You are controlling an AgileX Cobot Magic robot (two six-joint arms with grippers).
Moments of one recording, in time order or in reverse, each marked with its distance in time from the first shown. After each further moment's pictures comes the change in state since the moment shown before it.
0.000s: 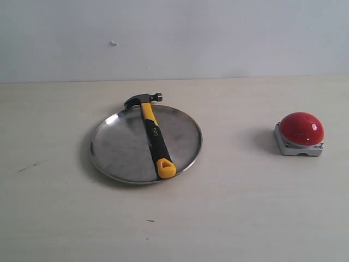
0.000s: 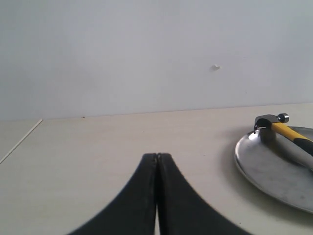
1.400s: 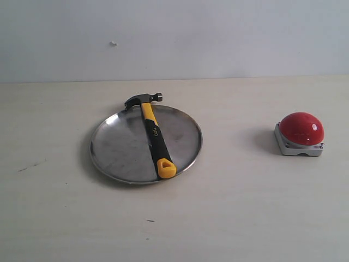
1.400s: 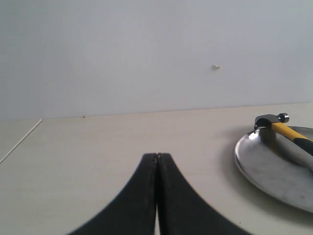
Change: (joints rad) left arm 0.000 0.000 0.000 0.000 0.000 0.000; right arm -0.019 0.000 0.000 -1.712 -0.177 1.616
